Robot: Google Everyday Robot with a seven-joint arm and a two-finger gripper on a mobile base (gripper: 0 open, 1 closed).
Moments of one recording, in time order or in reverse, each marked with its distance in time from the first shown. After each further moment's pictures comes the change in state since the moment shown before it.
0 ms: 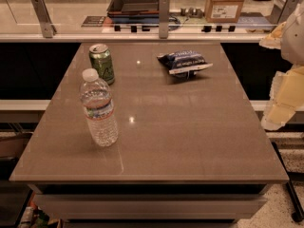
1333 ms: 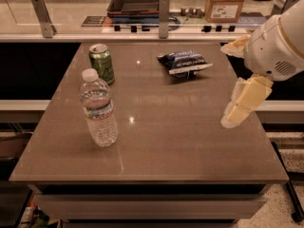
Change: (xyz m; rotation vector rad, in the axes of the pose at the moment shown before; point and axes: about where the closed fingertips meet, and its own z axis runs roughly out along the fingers) arm -0.054 -0.005 0.047 -0.038 -0.295 -0.060
